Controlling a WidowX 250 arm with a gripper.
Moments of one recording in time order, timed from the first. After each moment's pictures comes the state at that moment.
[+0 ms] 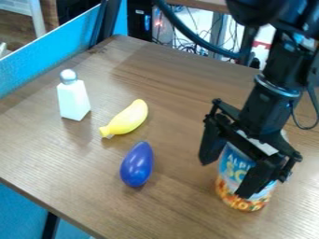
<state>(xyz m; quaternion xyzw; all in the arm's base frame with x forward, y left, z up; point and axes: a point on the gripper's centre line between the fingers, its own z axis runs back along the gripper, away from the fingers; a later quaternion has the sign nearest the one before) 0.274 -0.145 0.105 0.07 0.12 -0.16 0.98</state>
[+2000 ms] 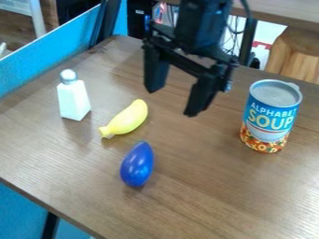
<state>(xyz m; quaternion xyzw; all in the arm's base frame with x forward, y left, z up) 0.274 -0.067 0.174 0.06 0.04 -0.07 0.99</state>
